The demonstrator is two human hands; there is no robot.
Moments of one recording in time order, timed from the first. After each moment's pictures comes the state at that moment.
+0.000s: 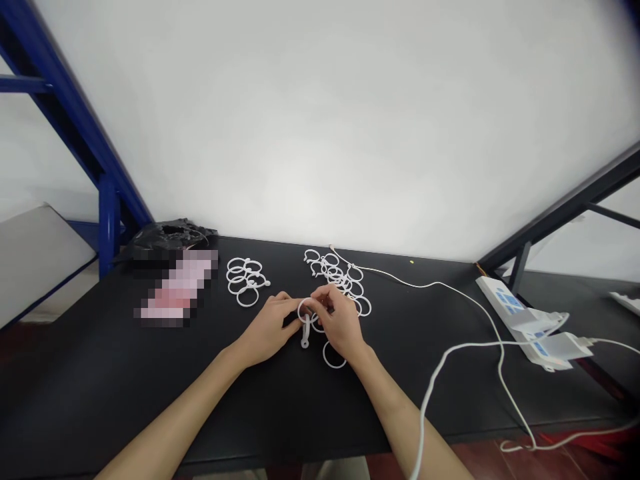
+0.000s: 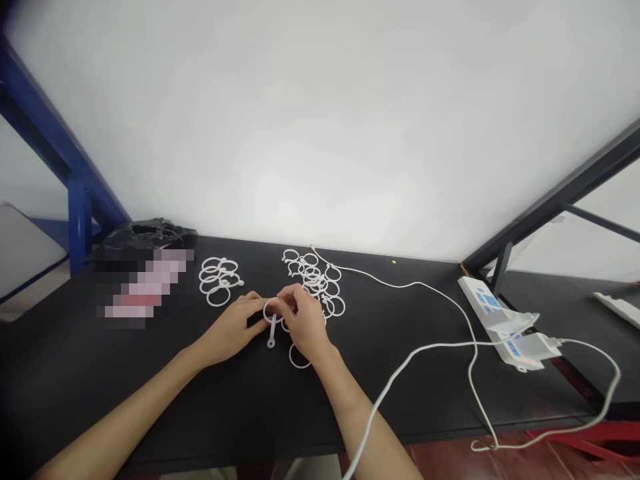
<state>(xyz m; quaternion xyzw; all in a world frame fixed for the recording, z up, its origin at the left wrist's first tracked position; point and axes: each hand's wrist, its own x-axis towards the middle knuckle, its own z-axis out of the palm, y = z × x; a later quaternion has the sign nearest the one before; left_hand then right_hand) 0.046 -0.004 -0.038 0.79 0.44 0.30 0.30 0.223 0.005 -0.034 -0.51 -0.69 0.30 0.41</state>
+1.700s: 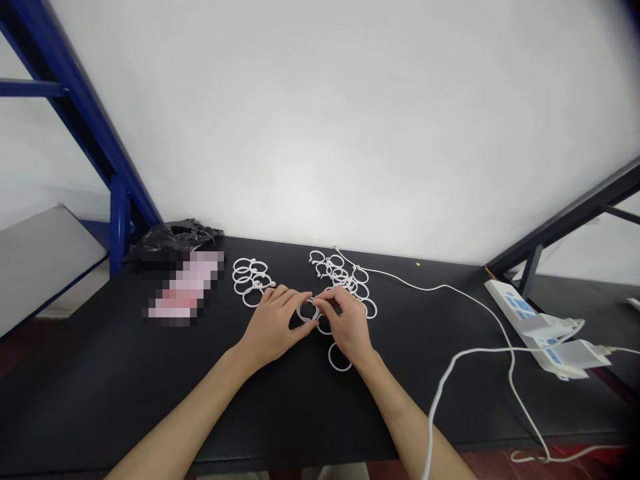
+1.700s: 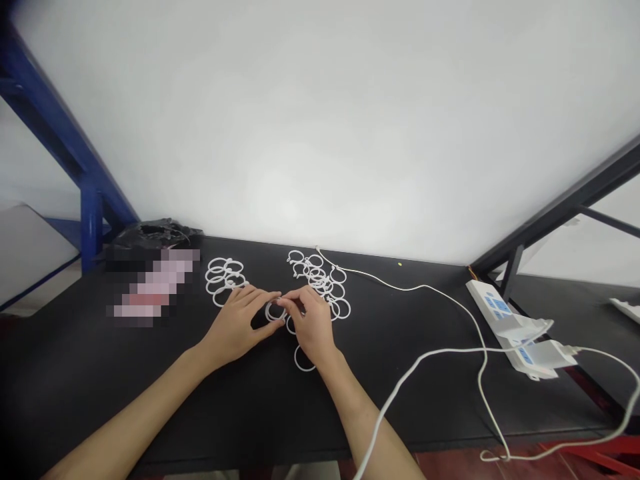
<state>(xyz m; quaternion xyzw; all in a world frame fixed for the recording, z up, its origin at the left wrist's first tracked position) 0.046 -0.006 -0.044 0.82 0.47 0.33 0.08 0.222 0.003 -0.027 -0.49 -0.71 0.25 0.45</state>
